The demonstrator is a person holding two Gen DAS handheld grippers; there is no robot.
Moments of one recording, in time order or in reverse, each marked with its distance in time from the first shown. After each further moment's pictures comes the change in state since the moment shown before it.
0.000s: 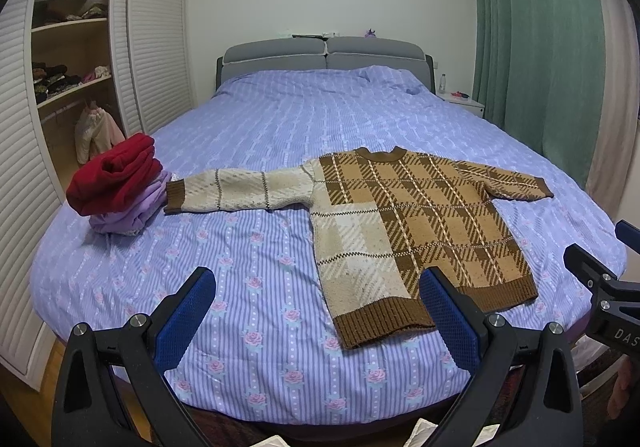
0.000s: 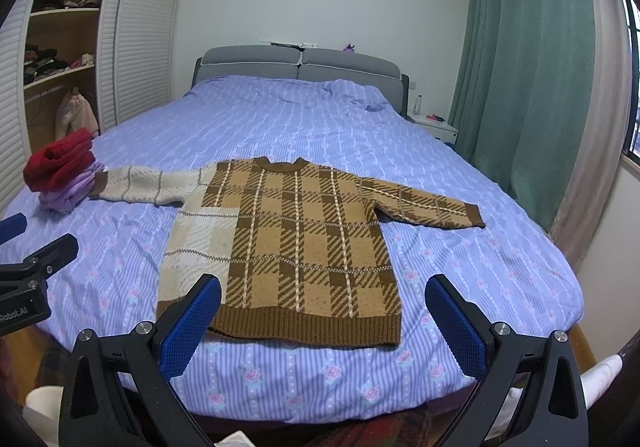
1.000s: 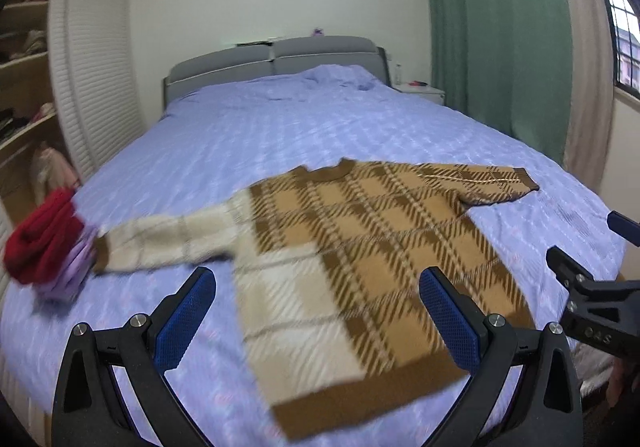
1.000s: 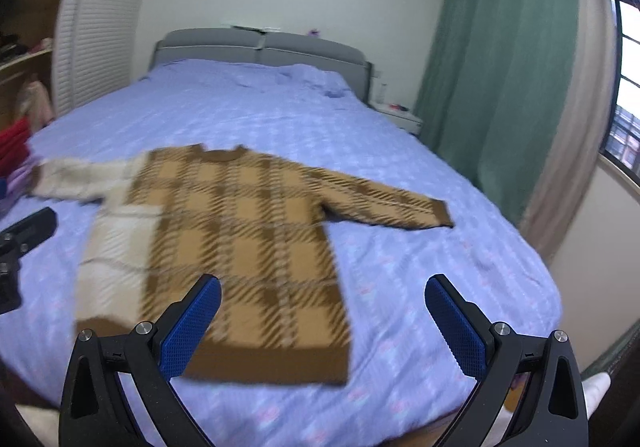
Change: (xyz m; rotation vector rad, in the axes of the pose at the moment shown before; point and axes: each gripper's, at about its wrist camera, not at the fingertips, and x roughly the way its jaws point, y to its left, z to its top) left arm 0.106 -0.090 0.064 0.153 -0.018 -0.126; right arm 0.096 -0.048 0.013 -0.002 0.055 -0.186
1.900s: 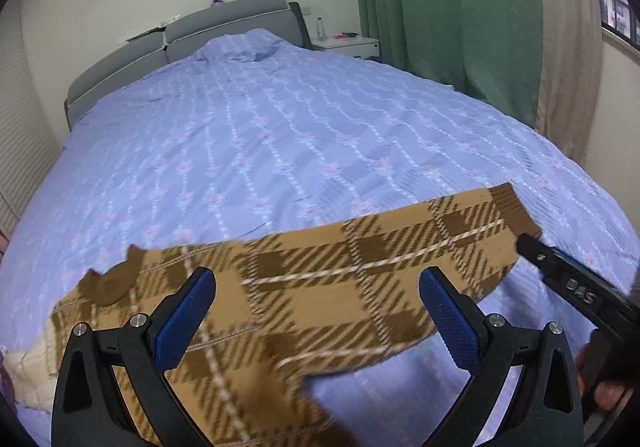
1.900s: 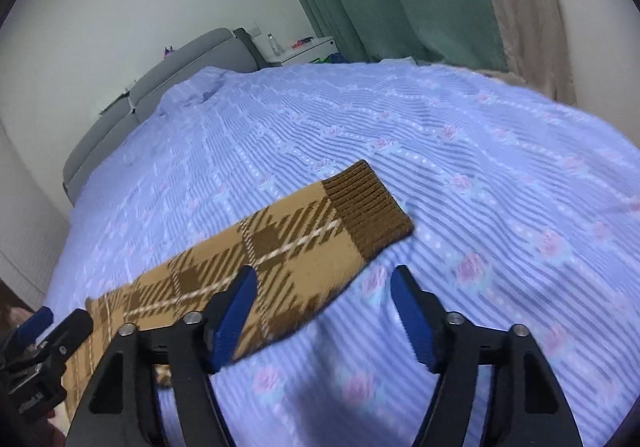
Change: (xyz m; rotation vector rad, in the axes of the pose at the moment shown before) left arm 0.259 -0.250 0.142 0.169 0.155 -0.147; right arm 0.315 -0.244 0.017 0.697 0.173 0.121
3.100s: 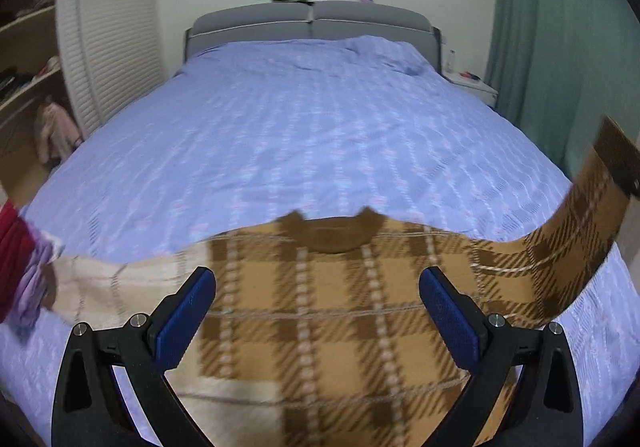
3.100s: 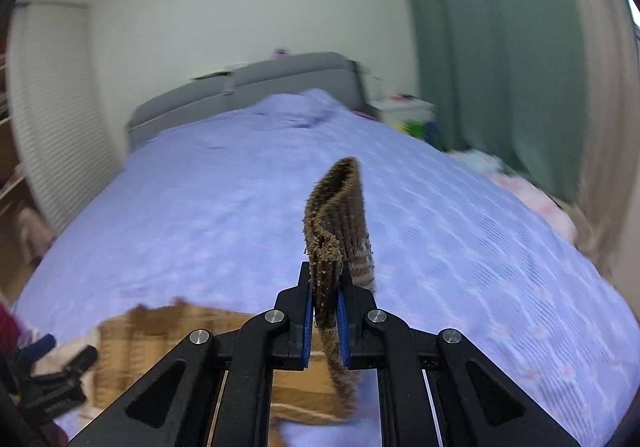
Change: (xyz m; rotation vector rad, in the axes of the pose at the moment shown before) left arm -0.112 0.240 -0.074 -0.396 -0.018 0.228; right arm -0.084 0.231 0.039 -0.454 -0.140 0.138
